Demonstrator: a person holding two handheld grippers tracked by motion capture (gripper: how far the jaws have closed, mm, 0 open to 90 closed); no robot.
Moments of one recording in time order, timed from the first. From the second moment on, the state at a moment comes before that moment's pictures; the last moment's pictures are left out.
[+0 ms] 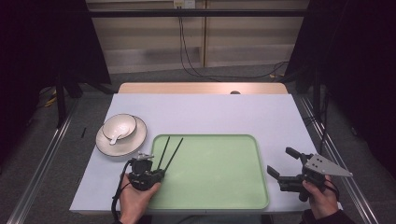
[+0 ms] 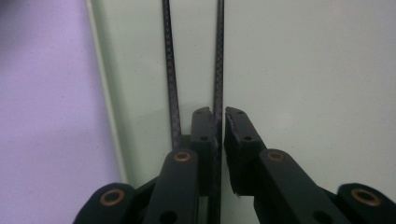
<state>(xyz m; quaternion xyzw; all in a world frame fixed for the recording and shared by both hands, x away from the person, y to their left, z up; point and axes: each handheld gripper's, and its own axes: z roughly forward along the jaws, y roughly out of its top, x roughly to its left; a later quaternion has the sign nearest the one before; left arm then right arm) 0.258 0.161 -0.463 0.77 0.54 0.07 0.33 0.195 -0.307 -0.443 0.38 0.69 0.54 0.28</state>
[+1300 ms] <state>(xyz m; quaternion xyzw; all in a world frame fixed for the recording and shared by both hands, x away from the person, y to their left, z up) 0.205 0.268 -0.430 0.73 0.39 0.22 0.53 0.195 -0.307 -0.443 0.39 0.68 0.55 0.28</state>
